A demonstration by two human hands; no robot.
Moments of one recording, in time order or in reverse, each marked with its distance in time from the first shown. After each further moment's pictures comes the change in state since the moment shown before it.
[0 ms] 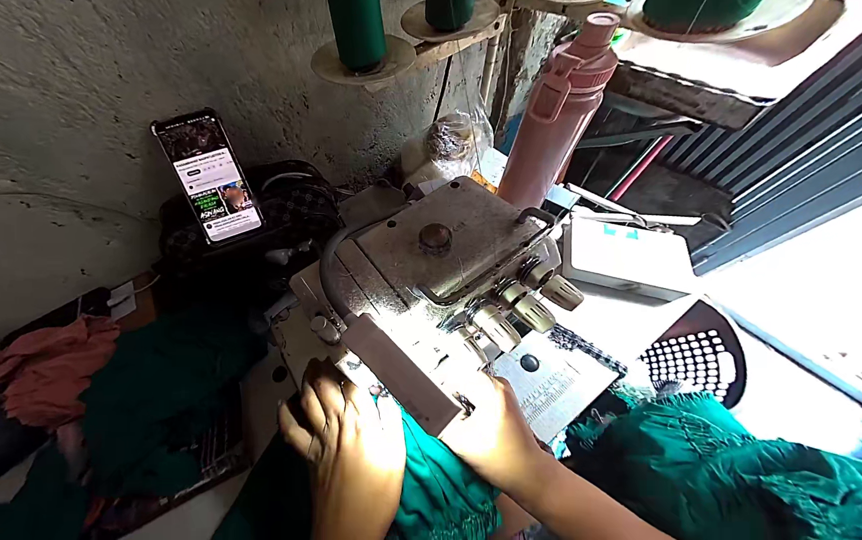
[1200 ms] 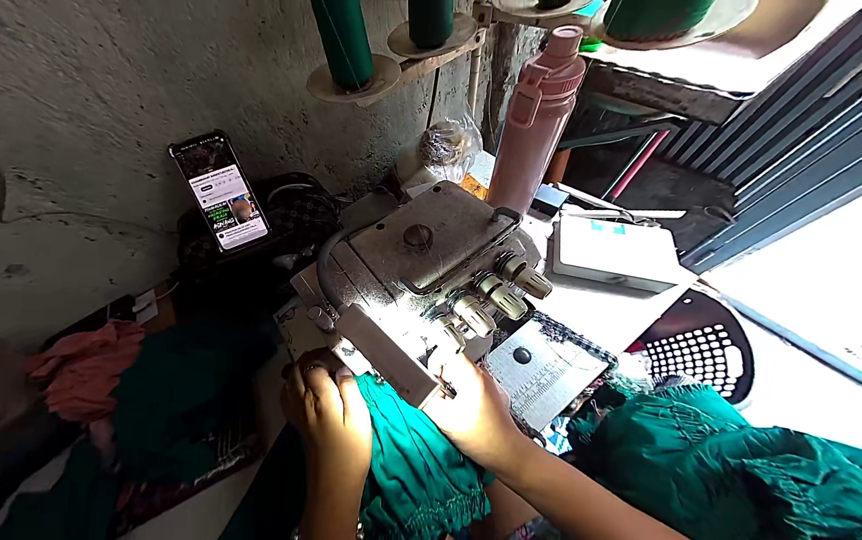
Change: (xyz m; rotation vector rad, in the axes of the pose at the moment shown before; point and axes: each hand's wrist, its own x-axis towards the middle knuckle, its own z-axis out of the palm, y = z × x) left_hand 0.016 -0.018 0.008 -0.276 0.224 -0.041; right_hand 0.001 -0.006 0.001 0.122 -0.084 0.169
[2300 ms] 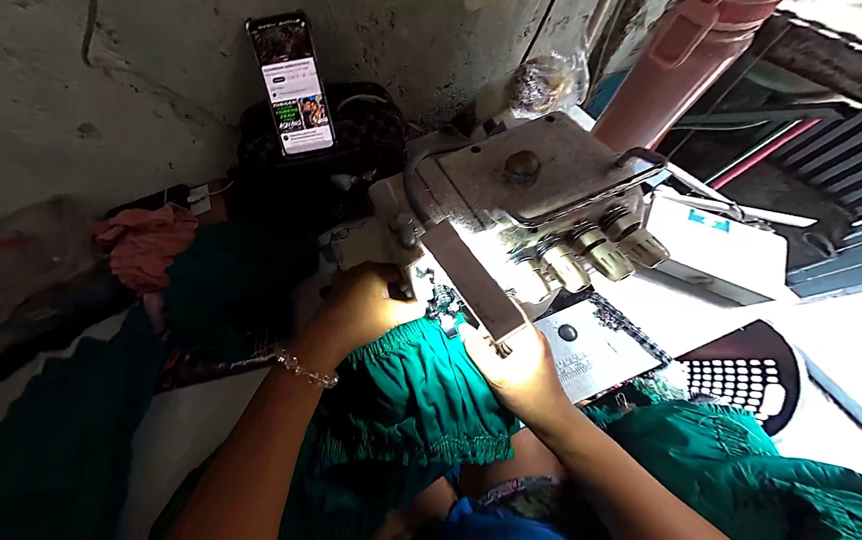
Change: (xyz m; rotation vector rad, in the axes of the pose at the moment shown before) left_hand 0.068 -0.011 -0.036 -0.074 -0.769 0.013; right_hand -0.003 0.011 0.000 0.059 -0.050 -0.122
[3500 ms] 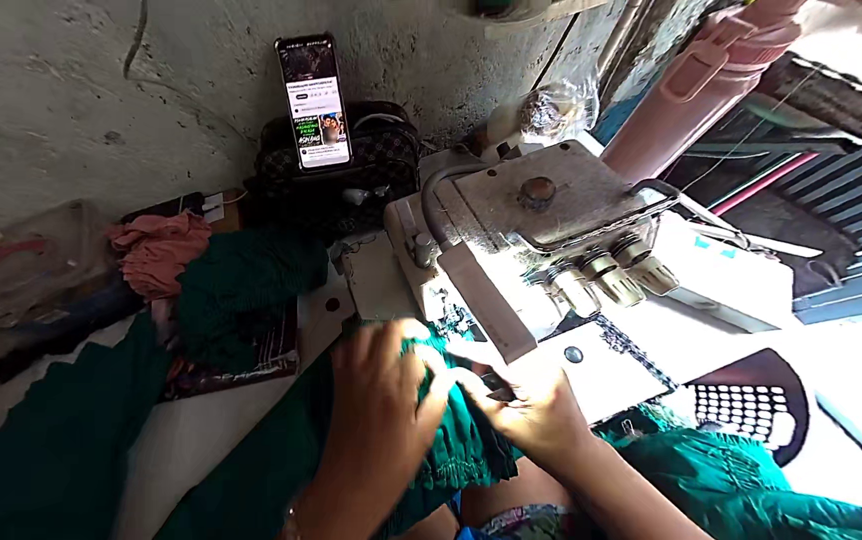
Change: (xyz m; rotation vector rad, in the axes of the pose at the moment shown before) left_hand -0.070 0.012 0.048 0.251 0.519 0.252; right_hand 0.000 -0.009 -0.012 -0.303 -0.107 -0.316
